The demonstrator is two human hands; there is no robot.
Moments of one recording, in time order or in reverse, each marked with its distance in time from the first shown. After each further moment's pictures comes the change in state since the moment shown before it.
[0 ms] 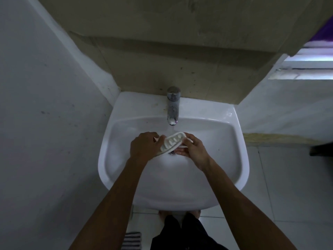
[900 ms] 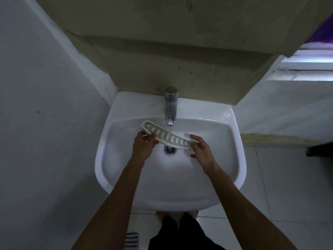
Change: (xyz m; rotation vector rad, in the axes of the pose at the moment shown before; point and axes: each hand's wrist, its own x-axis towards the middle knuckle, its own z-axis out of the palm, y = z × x) left_hand 0.006 -0.005 0.028 -1.115 -0.027 -0.401; right_hand -0.002 0.011 -0.034 -0.285 0.199 -0.107
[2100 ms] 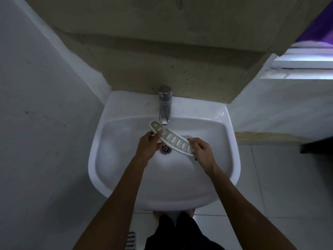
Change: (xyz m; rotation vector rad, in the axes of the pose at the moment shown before) left_hand -0.024 0.017 0.029 0.027 -0.192 -0.065; right_hand -0.006 -0.001 -0.018 -0.116 0.060 -0.106
